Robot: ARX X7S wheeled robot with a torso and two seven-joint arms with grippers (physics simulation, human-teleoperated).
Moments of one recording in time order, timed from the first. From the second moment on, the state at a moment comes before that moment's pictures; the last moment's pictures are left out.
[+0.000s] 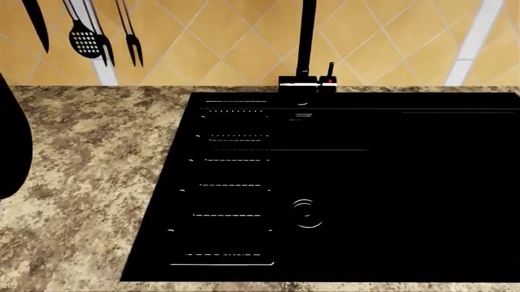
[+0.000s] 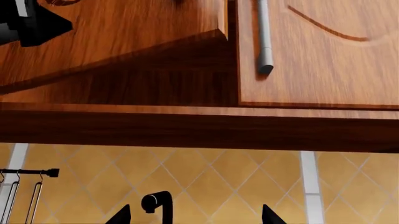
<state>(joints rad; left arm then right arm) -2.02 -0.12 0.22 -0.07 -1.04 -1.22 -0.56 1.01 0.63 0.87 -1.05 2.61 1.38 1.57</state>
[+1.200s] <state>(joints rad) -1.97 -0.10 0.66 -0.17 -0.73 -1.08 -0.43 0.97 0.57 0.90 -1.04 2.60 1.46 1.57</state>
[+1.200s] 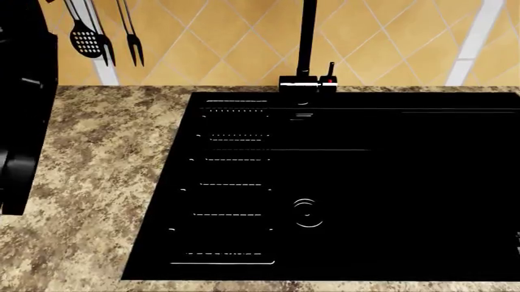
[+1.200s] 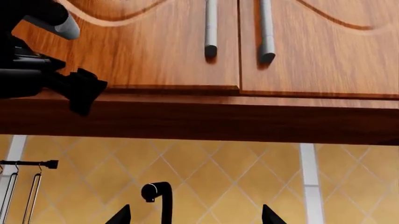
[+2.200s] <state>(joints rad) -2.01 -0.24 0.35 -0.04 -1.24 -1.12 -0.61 0.99 0.58 0.88 -1.05 2.59 1.45 1.57</state>
